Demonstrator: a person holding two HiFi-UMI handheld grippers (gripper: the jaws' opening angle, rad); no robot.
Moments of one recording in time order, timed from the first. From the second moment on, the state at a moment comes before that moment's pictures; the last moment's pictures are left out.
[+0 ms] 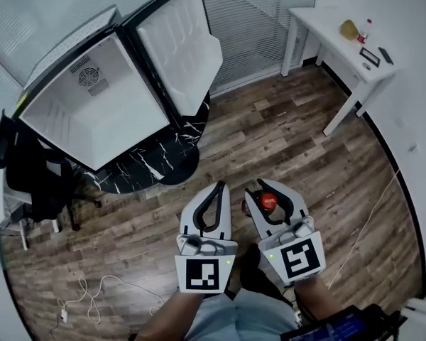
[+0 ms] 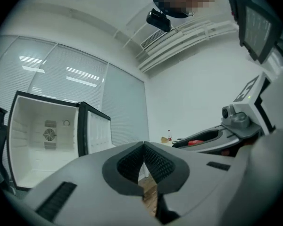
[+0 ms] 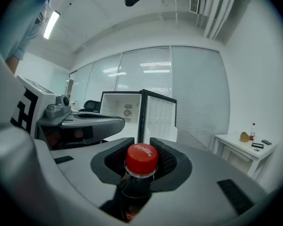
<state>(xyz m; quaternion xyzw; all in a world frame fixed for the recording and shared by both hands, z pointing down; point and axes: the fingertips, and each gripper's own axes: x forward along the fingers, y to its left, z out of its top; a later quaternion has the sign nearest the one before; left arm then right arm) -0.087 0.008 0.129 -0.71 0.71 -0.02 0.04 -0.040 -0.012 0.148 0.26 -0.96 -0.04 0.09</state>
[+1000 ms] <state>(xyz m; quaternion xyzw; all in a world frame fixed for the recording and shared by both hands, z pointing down) 0.047 -0.097 0.209 -0.81 0.59 -0.04 -0.02 0.110 -0.102 0.219 0.41 -0.90 0.01 0.10</state>
